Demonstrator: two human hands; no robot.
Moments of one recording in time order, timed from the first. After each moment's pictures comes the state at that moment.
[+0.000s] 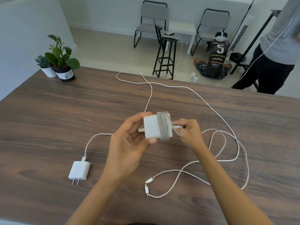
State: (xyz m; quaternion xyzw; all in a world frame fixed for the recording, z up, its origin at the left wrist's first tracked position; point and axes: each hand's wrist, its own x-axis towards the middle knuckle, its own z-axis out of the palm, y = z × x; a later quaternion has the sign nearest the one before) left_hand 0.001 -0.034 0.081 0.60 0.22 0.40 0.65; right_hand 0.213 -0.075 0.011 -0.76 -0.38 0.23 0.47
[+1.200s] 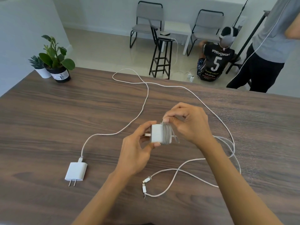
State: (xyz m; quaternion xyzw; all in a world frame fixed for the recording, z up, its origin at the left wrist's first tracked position) left_hand 0.025 -0.031 0.033 0.70 0.31 0.32 0.55; right_hand 0.195 -0.088 0.089 -0.75 -0.55 0.02 0.35
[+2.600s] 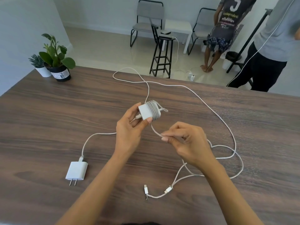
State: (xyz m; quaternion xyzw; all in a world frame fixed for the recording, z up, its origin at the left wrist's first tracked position) left_hand 0.043 0.006 0.041 0.57 0.33 0.41 0.63; right_hand 0.172 -0.118 0.060 -0.72 -0.57 0.07 0.40
